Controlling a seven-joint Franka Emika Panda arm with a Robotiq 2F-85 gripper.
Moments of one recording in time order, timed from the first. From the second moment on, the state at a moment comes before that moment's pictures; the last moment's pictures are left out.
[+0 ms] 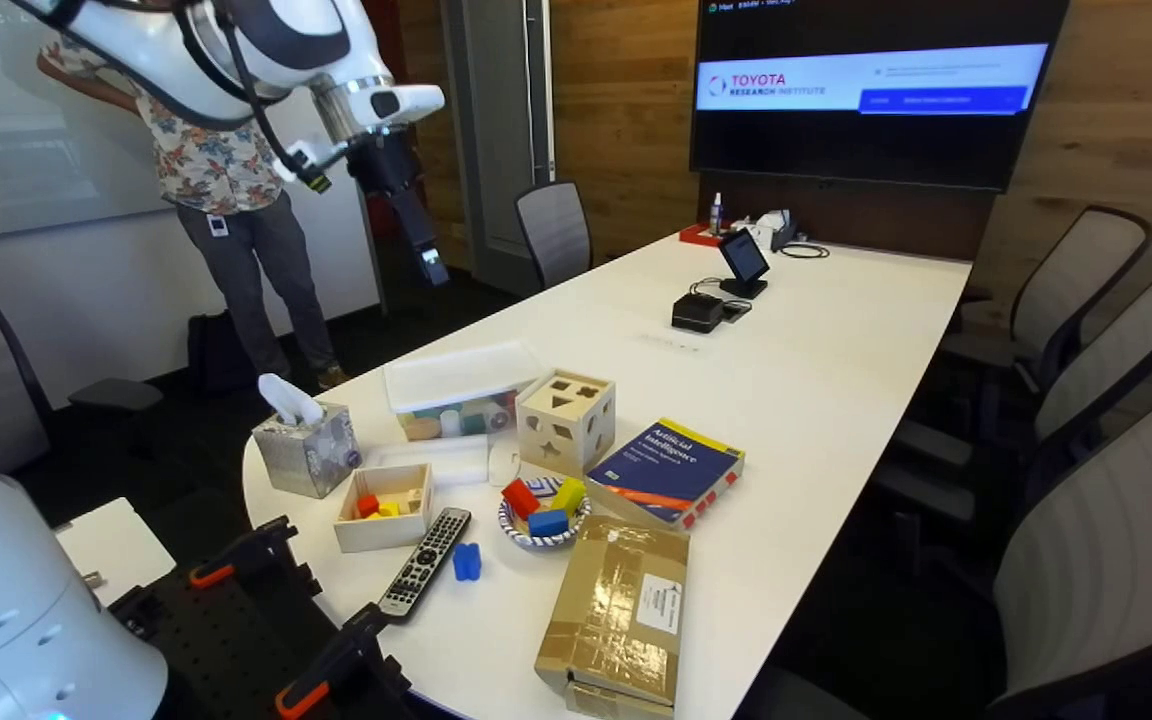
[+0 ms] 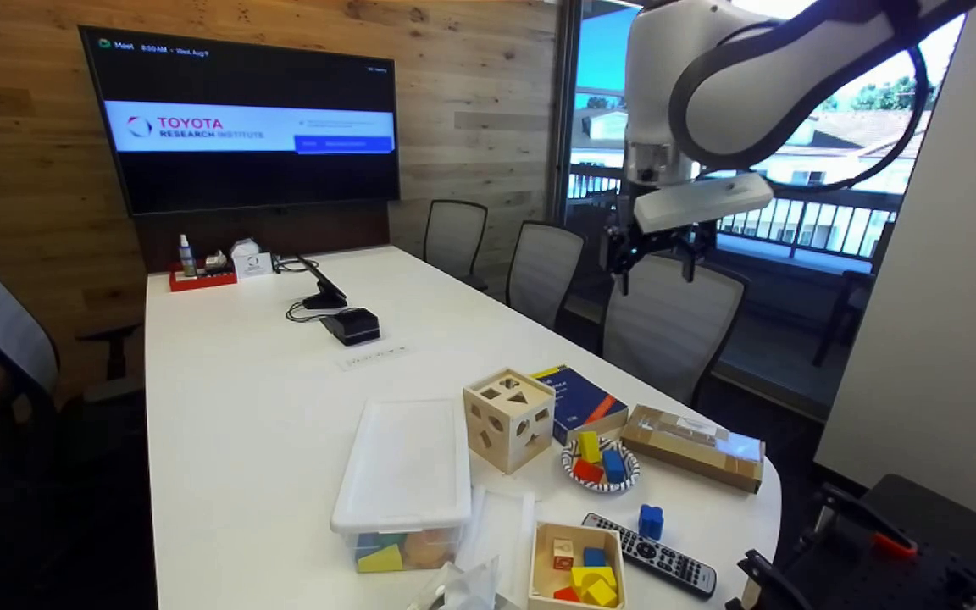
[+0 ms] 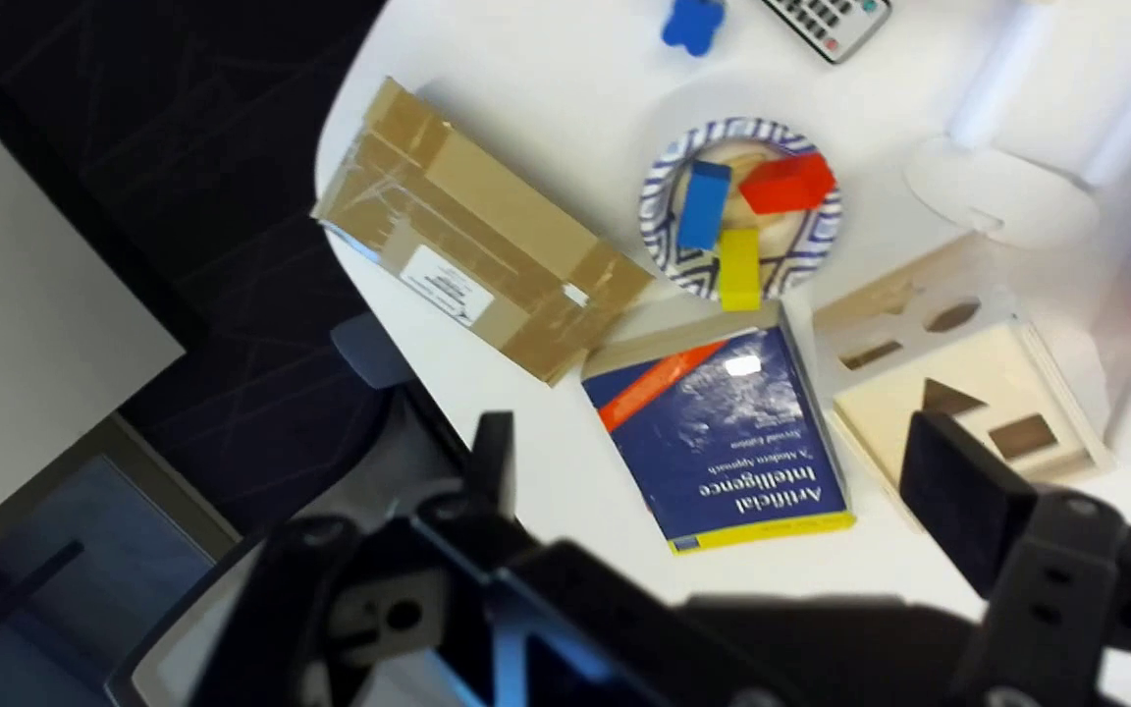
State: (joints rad) arm -0.23 -0.35 0.41 -2.50 -0.25 2.24 0.81
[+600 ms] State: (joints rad) arm -0.68 -0.02 0.86 -2.47 -0.76 2.47 1.57
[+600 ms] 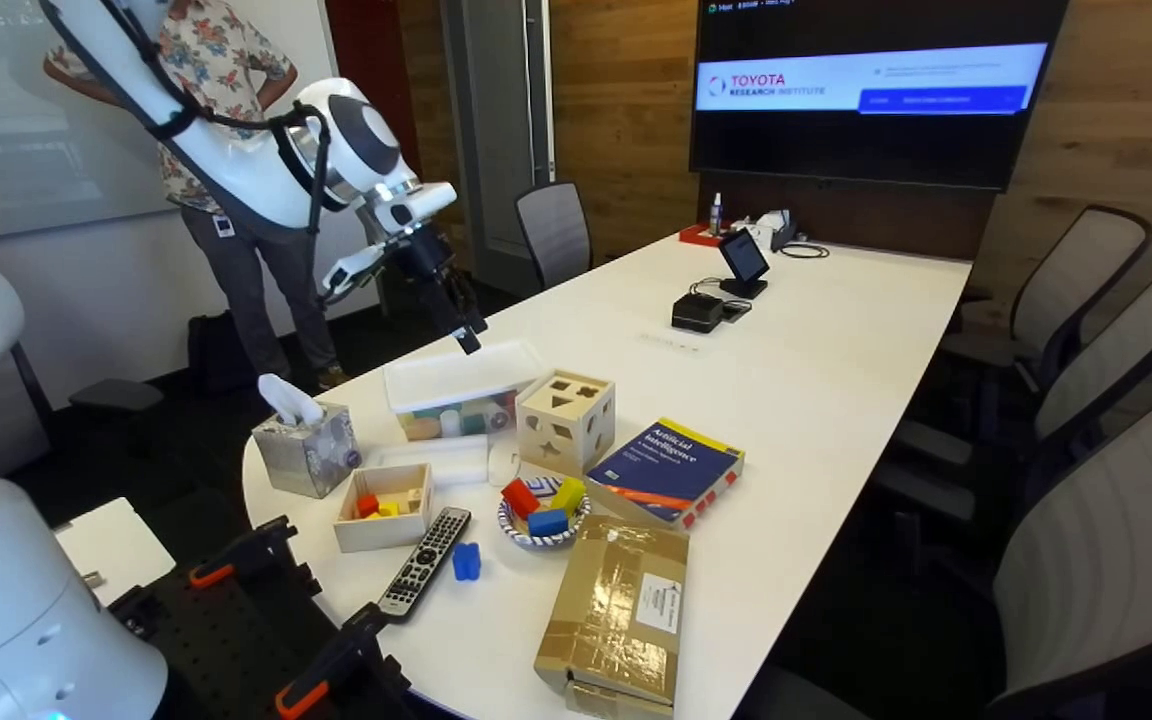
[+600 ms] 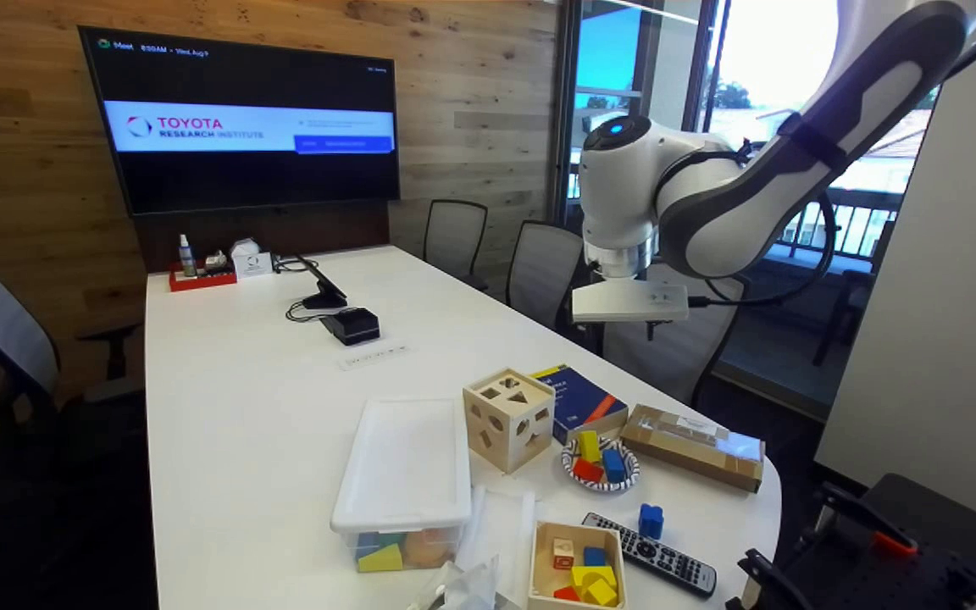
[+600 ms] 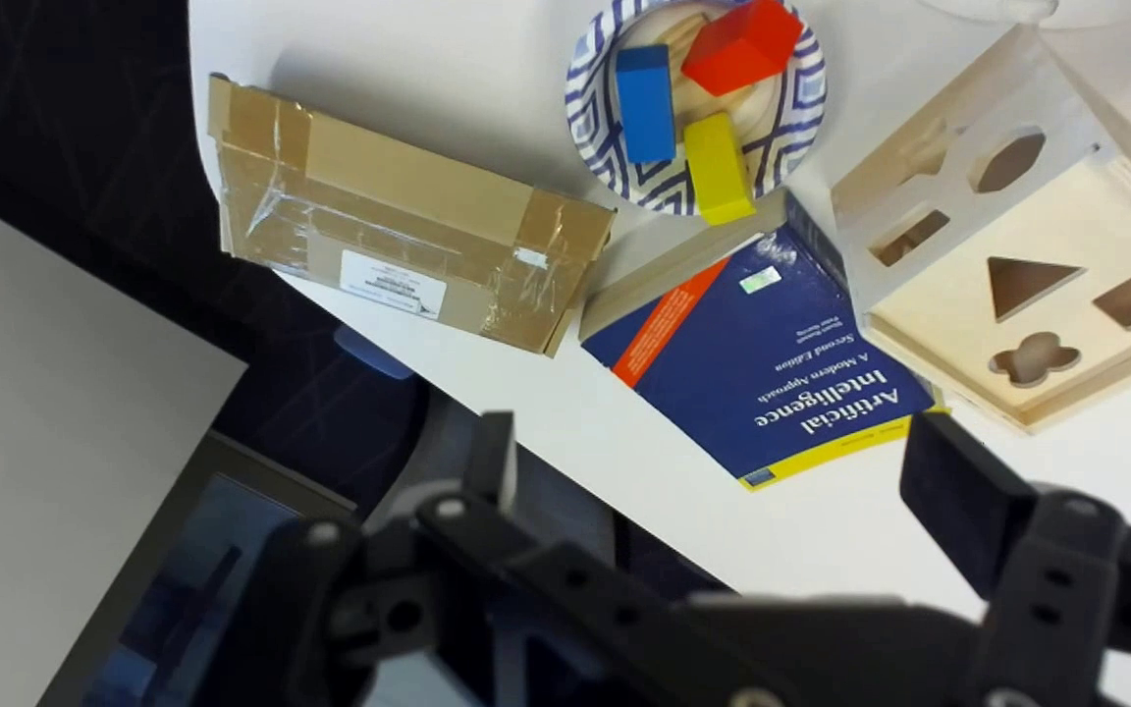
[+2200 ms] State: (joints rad) arm 0.15 0.99 0.05 -1.77 -0.96 2.55 2.06
